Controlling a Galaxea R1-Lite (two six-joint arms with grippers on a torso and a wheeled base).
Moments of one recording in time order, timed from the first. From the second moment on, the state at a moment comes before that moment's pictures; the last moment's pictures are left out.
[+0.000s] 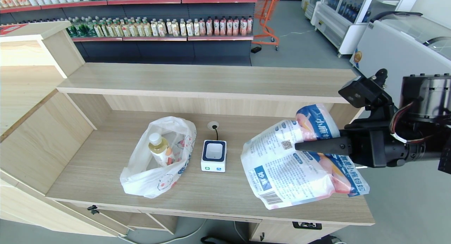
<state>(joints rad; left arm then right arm) 0.00 0.00 0.00 0.00 0.00 0.00 0.32 1.55 -0.82 -0.49 1.17 0.31</state>
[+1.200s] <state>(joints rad) 0.00 0.00 0.00 0.00 0.00 0.00 0.16 1.49 -0.63 -0.51 0.47 -0.49</state>
